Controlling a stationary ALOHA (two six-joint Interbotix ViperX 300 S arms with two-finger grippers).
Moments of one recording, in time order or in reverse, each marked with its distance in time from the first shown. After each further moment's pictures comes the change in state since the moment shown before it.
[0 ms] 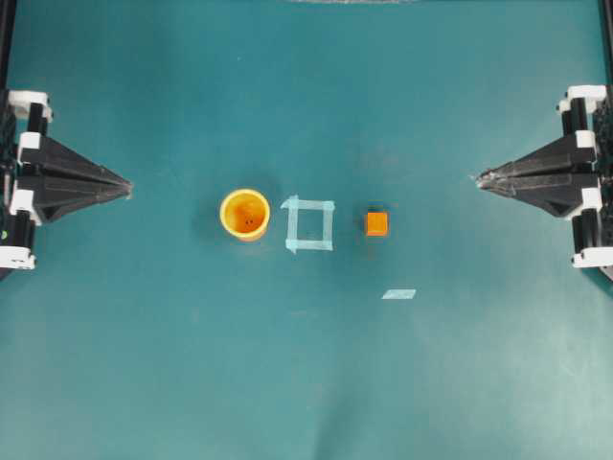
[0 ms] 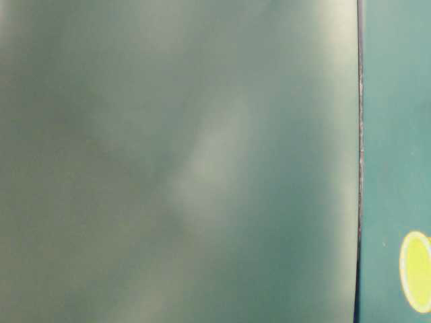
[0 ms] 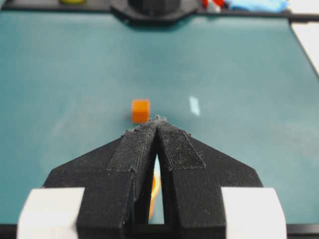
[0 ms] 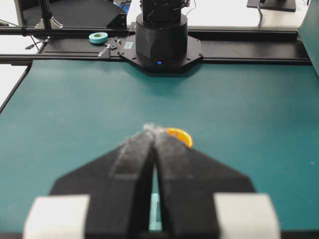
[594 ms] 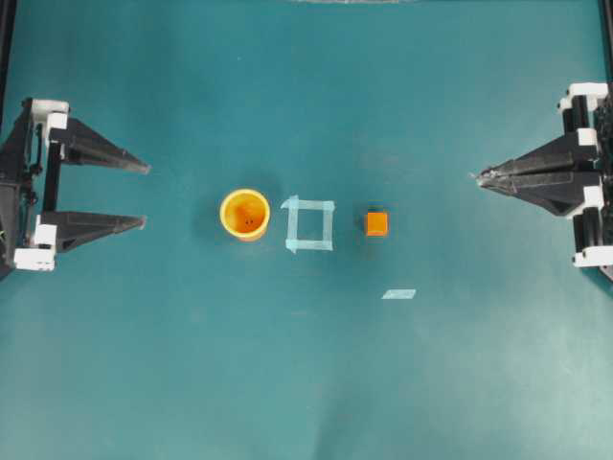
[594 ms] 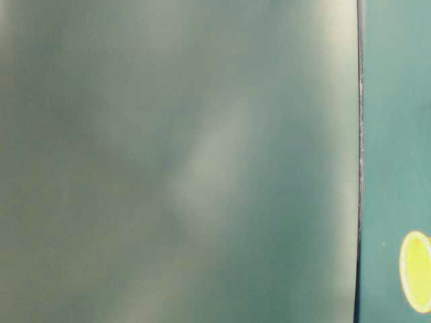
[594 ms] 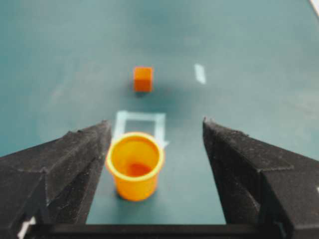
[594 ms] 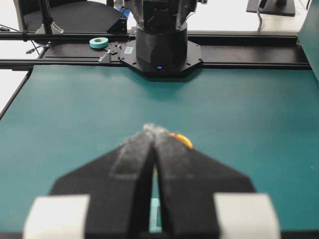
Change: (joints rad) left arm 0.021 0.086 0.003 -0.005 0.005 0.000; right arm 0.000 0.000 -0.006 0.000 0.002 0.002
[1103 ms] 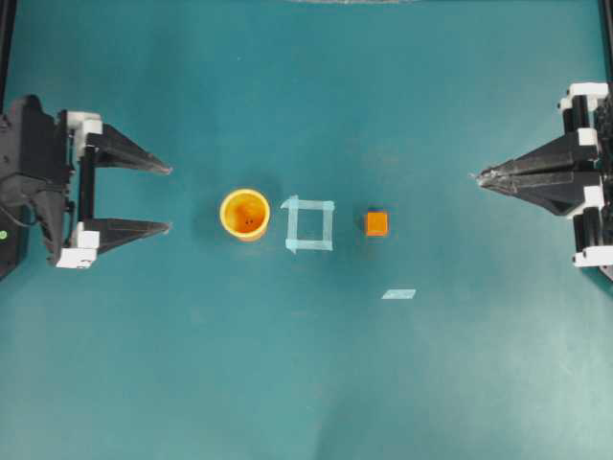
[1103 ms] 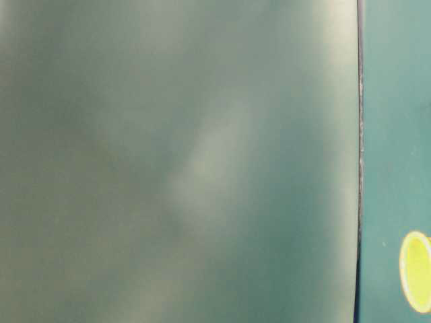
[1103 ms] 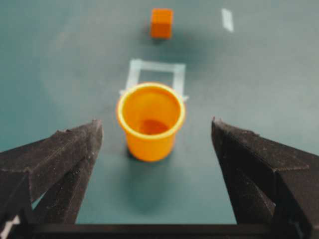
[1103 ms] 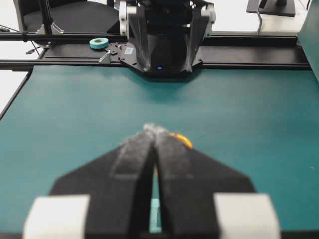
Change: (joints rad) left arm 0.028 0.230 0.054 0.000 -0.178 -0.005; right arm 0.000 -0.003 -0.002 0.000 0.000 0.000
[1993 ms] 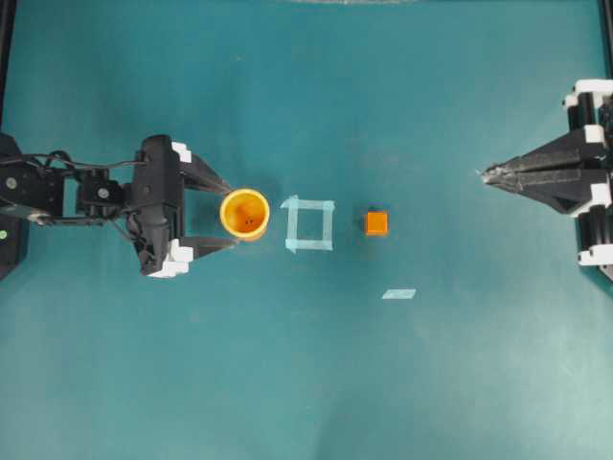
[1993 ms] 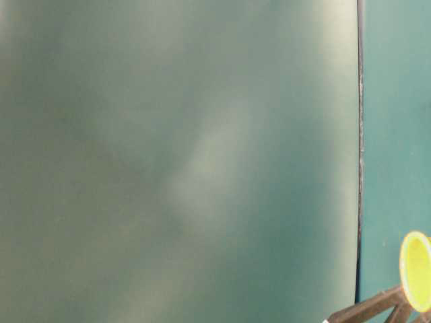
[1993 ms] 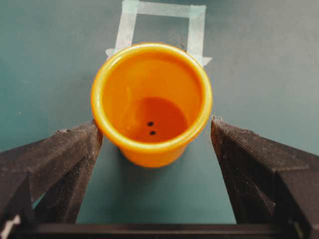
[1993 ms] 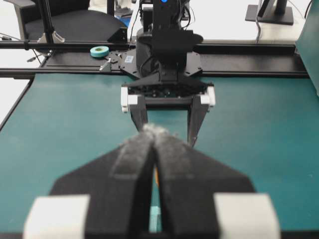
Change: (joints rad) left arm 0.002 0.592 -0.158 -0.002 -0.242 0.021; right arm 0.000 -0.021 -0.003 0.000 0.000 0.000
